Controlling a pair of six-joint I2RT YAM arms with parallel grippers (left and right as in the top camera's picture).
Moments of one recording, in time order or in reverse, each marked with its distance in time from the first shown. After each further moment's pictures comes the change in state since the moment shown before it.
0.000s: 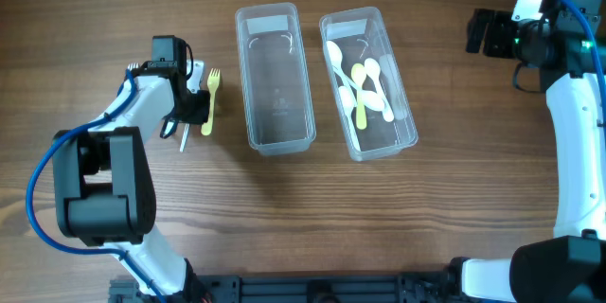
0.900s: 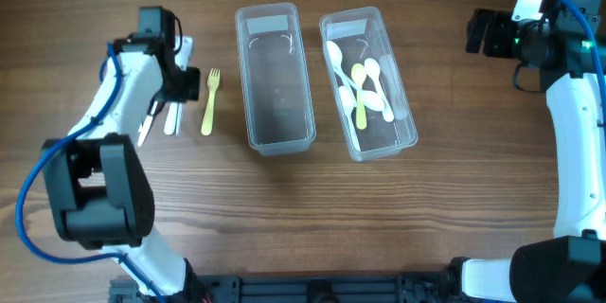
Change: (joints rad) left arm 0.011 -0.020 0.241 -0.249 -0.015 -0.022; right arm 0.000 0.000 0.000 0.000 0.000 0.000
